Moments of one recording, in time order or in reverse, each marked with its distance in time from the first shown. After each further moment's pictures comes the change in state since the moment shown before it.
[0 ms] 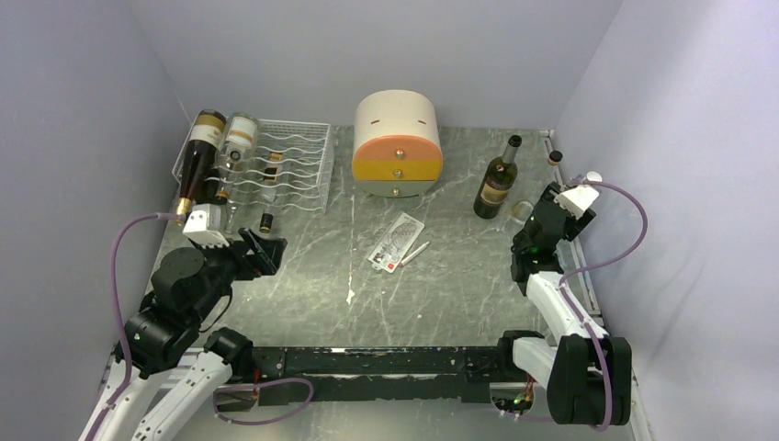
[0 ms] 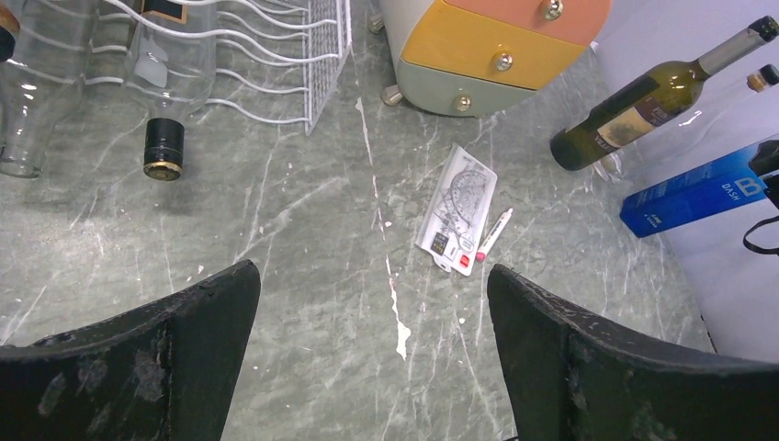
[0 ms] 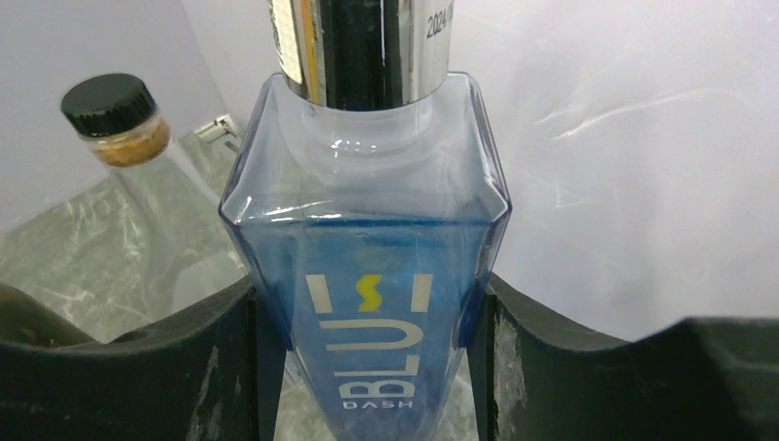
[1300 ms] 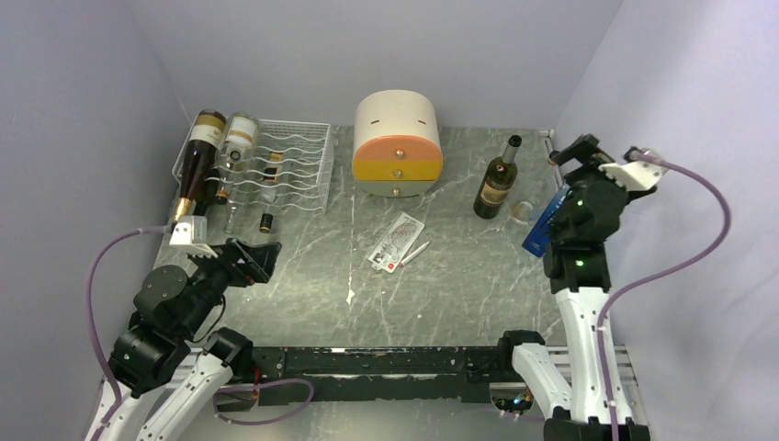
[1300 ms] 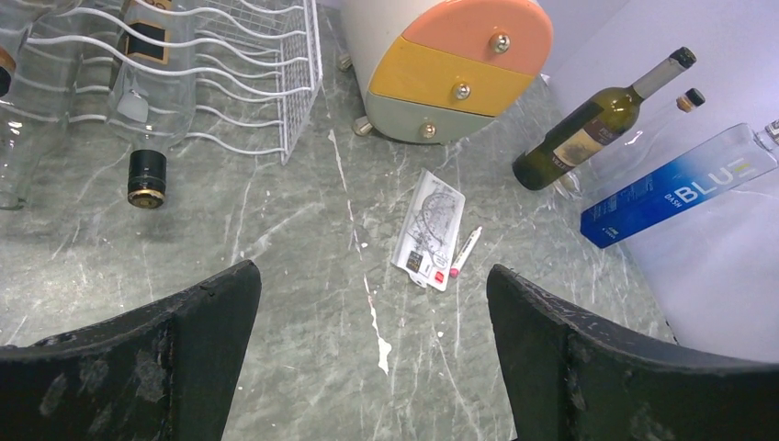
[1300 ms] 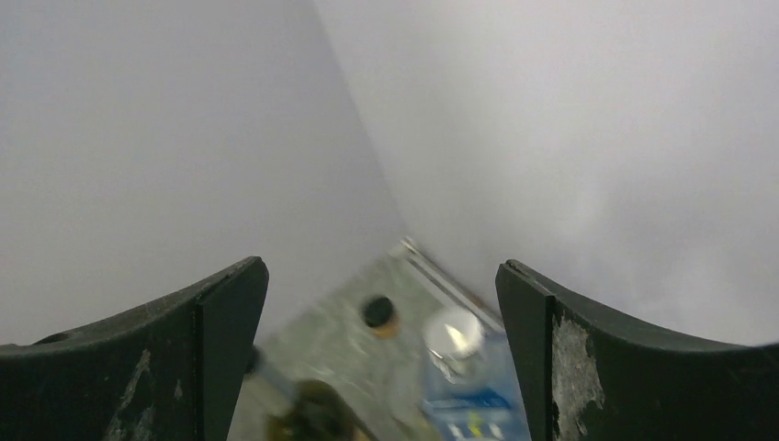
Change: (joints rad) left arm 0.000 -0.115 -0.015 0.023 0.025 0.006; right arm 0.003 -0.231 0.426 -0.488 -0.185 0.154
